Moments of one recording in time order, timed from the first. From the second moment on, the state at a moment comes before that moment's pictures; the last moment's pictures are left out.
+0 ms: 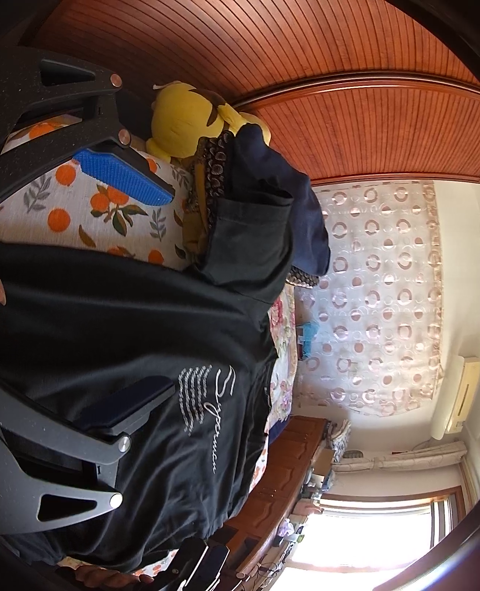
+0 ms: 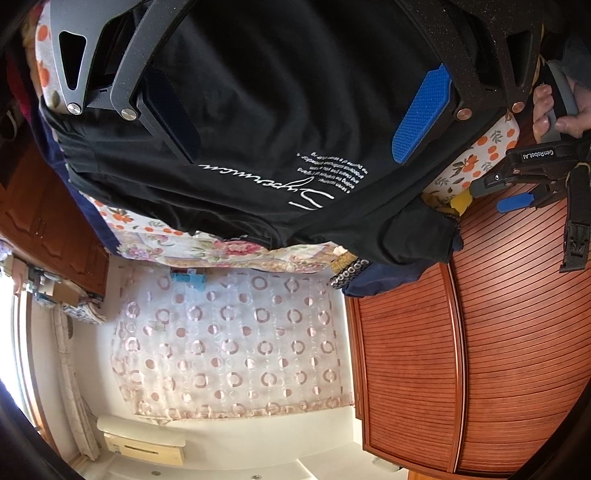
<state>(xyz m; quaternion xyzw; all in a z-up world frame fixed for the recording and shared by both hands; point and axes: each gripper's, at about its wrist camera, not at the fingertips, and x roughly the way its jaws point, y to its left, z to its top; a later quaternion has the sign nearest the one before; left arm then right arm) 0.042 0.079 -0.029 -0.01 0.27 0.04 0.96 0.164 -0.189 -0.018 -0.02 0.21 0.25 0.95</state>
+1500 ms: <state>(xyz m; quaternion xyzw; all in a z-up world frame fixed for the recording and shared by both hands) 0.151 0.073 -0.008 -0.02 0.33 -0.11 0.94 0.209 -0.191 -0.012 -0.04 0.26 0.28 0.92</state>
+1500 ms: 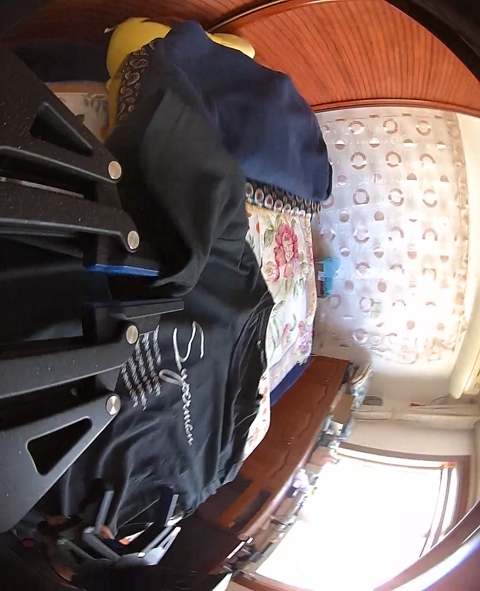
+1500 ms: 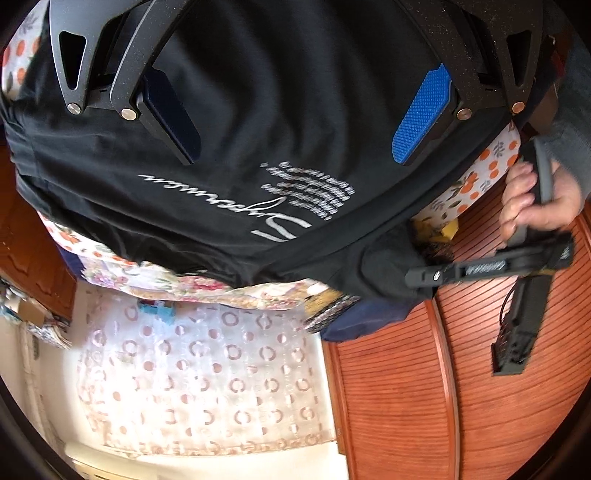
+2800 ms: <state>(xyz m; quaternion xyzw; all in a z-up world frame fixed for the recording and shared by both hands) 0.061 0.155 -0.069 -0.04 0.35 -0.03 0.93 0.271 0.049 -0.024 -0.13 0.26 0.42 0.86</state>
